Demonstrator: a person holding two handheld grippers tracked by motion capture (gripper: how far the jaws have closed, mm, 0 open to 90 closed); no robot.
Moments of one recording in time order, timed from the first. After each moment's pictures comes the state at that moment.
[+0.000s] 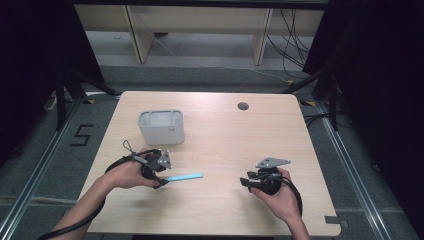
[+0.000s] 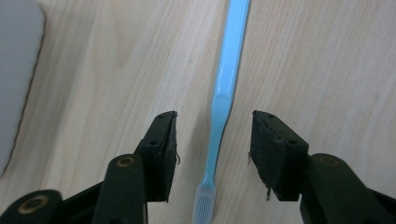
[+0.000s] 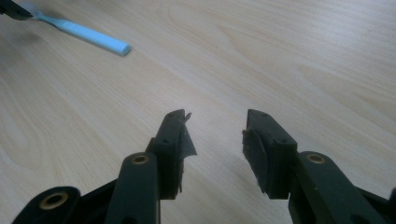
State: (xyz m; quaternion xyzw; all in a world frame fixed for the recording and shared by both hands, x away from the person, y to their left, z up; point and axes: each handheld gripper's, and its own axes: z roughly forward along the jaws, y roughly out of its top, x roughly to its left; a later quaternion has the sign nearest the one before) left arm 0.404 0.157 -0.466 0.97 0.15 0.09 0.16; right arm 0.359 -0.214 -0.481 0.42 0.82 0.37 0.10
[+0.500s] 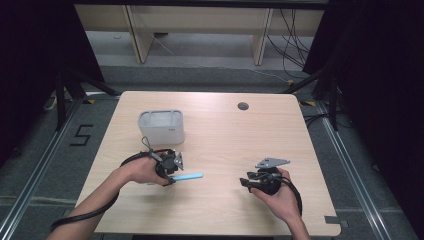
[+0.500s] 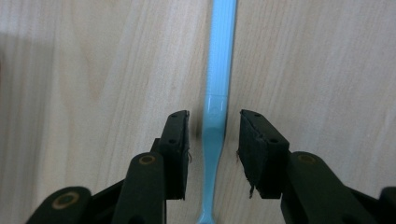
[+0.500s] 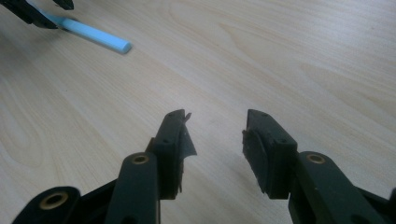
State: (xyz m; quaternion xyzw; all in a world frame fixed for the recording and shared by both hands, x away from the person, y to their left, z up) left arm 0.417 0.125 -0.474 0.99 0.11 0.07 0.11; right arm 0.361 -0.215 -0.482 0.41 0.82 0.37 0.10
